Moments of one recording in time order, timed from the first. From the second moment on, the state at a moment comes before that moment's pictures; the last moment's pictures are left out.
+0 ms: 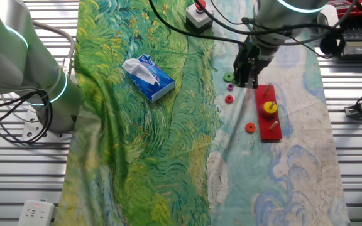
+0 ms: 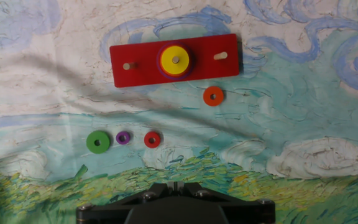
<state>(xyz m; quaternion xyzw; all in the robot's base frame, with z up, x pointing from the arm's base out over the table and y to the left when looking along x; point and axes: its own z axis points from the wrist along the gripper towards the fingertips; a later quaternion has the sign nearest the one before) 0.500 0.000 0.170 -0.03 -1.00 0.00 0.07</state>
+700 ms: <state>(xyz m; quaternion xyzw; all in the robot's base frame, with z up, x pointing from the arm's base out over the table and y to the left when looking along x) 0.500 0.000 0.170 -0.02 -1.00 0.00 0.07</state>
